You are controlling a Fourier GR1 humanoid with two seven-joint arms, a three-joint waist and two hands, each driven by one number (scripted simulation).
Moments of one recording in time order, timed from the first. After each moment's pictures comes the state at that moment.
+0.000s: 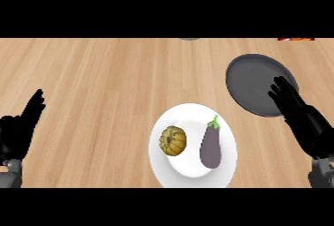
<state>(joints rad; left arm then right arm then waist) -0.06 0.47 0.02 -1.37 0.05 0.13 0.08 -0.08 -0.41 0.05 -1.64 -0.32 0.05 0.12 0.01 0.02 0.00</state>
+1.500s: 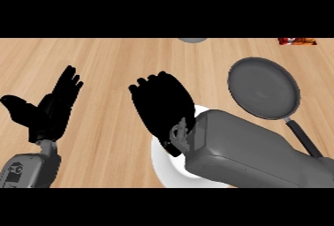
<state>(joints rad) -0.20 0.26 -0.01 -1.54 0.20 0.14 0.20 -1.05 -0.23 0.77 -1.54 0.35 0.57 0.87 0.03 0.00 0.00</state>
